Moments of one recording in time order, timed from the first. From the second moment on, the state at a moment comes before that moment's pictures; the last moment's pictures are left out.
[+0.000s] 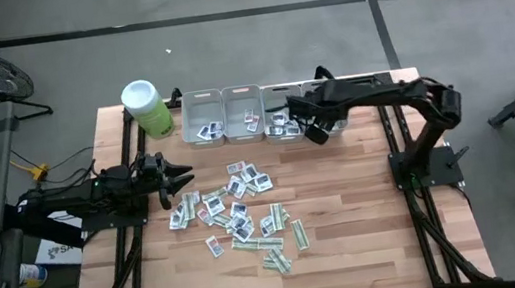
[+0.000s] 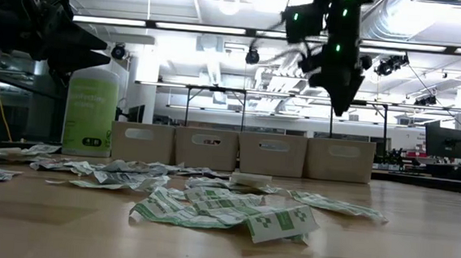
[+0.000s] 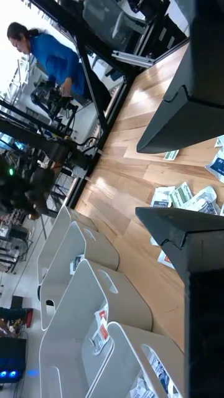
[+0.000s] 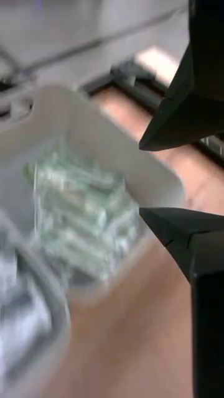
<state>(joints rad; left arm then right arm) -0.03 0.01 0.08 -0.13 -0.22 -0.40 -0.33 1.67 1.36 -1.29 0.50 0.41</state>
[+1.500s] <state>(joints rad) -0.03 0.01 0.08 -0.13 -0.22 -0.40 0.31 1.93 1.36 -0.77 0.10 0.00</state>
